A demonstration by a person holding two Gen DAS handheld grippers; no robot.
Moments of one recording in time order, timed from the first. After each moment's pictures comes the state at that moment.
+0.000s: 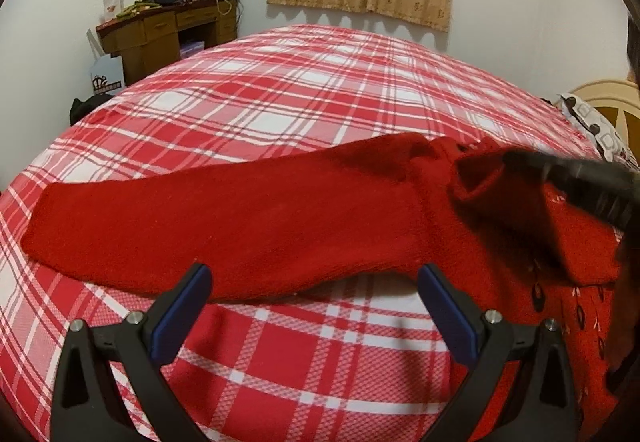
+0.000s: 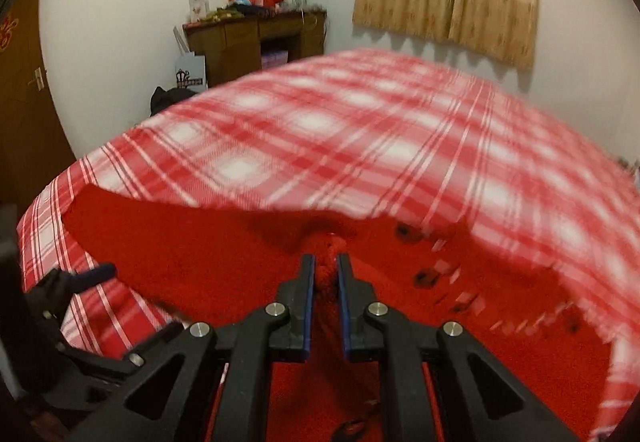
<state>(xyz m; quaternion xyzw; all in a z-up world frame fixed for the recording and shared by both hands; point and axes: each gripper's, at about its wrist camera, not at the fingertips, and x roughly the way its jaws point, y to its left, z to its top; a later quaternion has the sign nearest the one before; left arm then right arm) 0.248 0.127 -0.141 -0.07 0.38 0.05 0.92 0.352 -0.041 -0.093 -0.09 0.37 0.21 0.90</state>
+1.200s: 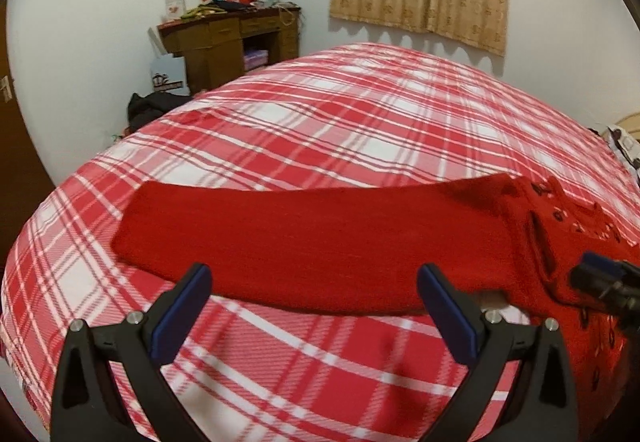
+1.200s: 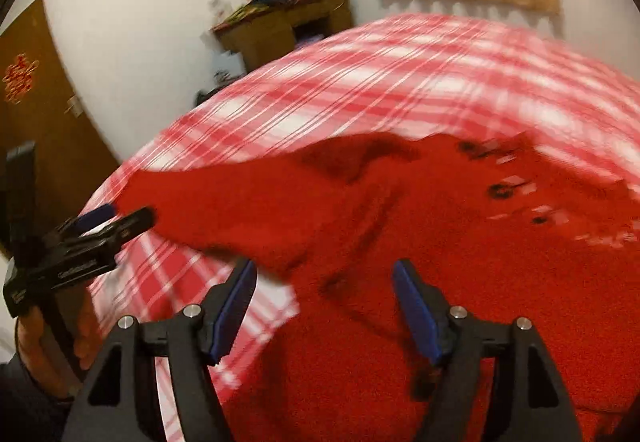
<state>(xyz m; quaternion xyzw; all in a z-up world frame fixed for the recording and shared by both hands) 0.223 0.203 -0.123 -0.08 0.36 0.16 0.92 0.321 -0.059 -0.128 0.00 0.40 0.27 0.88</state>
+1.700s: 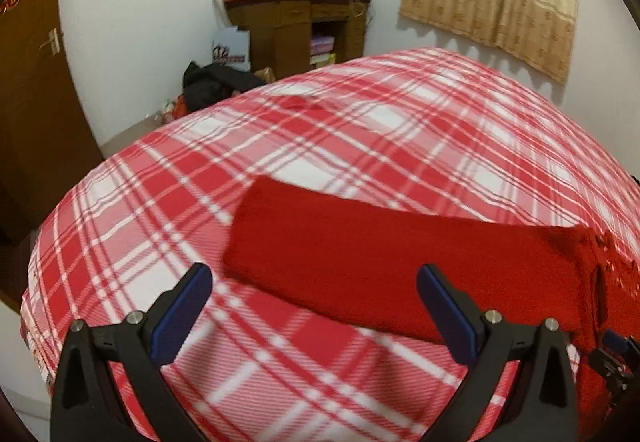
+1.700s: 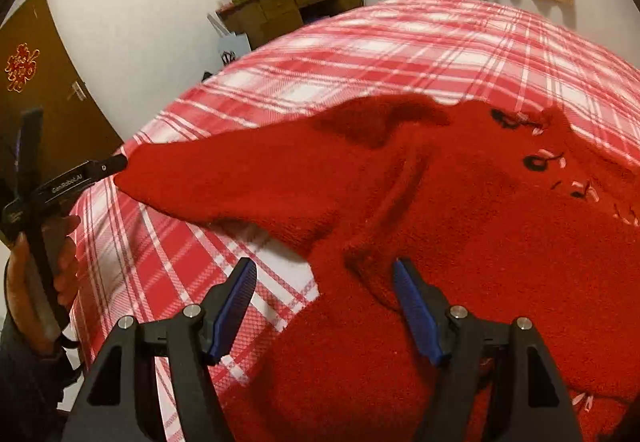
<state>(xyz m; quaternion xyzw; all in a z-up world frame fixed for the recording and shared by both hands) 0.211 0.304 -0.124 -0.13 0.38 0.25 0.88 0.310 -0.030 -0.150 -0.01 0.42 0.29 0.86</state>
